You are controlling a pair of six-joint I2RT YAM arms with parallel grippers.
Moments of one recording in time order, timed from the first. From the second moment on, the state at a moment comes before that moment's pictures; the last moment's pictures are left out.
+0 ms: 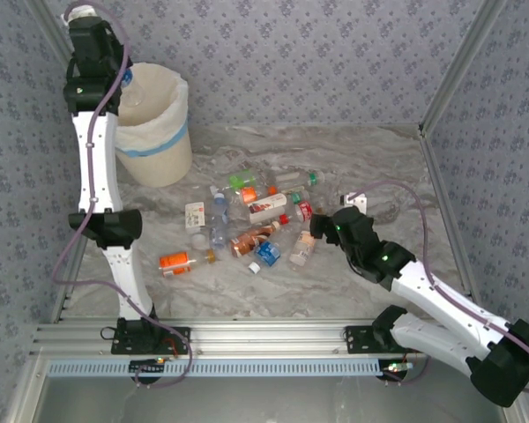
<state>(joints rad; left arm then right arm) 0.01 2.14 2.79 -0.86 -0.31 -0.25 0.69 0.89 0.67 -0.43 0.44 0.54</state>
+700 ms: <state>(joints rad) 0.09 2.27 2.79 -0.99 -0.11 -0.50 0.69 0.84 0.65 -0.45 0.44 0.56</state>
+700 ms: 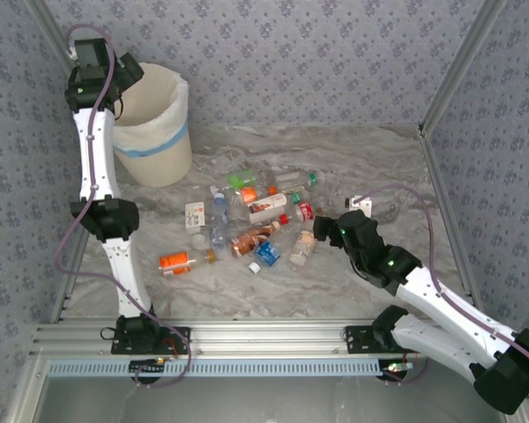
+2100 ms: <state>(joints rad) -0.41 1.03 1.05 -0.95 -0.19 -1.06 0.66 0.95 0.58 -0.22 0.39 0.43</state>
